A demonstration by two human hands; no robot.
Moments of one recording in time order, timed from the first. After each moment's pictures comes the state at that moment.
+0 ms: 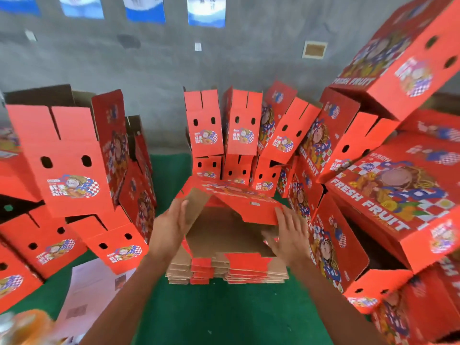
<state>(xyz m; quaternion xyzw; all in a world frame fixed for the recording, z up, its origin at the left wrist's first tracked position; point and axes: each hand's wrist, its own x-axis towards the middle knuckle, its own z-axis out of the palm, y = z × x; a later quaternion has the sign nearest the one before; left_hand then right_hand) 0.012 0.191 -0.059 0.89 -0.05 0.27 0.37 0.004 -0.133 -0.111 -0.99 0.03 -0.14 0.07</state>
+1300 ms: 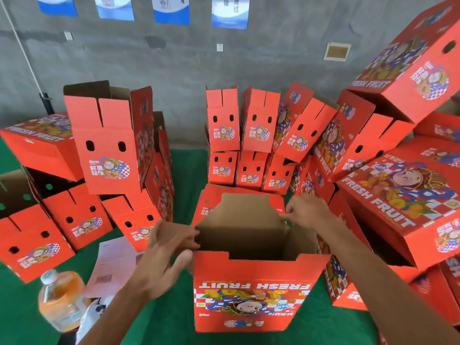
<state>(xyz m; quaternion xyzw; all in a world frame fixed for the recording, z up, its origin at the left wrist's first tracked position) -0.120 0.248 -0.072 0.90 -0.23 0.16 0.33 -0.003 -0.131 0.011 -1.00 -0.07 0.01 -0.03</state>
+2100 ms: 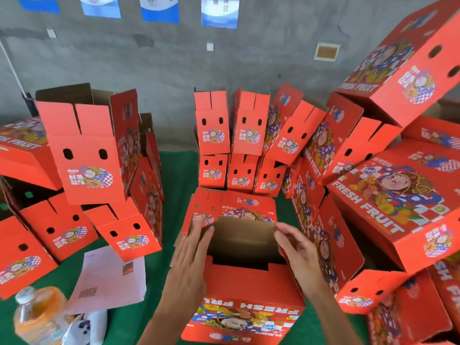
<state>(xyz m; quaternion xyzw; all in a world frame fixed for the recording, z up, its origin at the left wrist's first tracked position) -0.122 0.156 -0.071 0.92 -0.17 0.26 0.24 -0.099 -0.114 -0.052 -0.68 -0.02 -0.11 0.72</state>
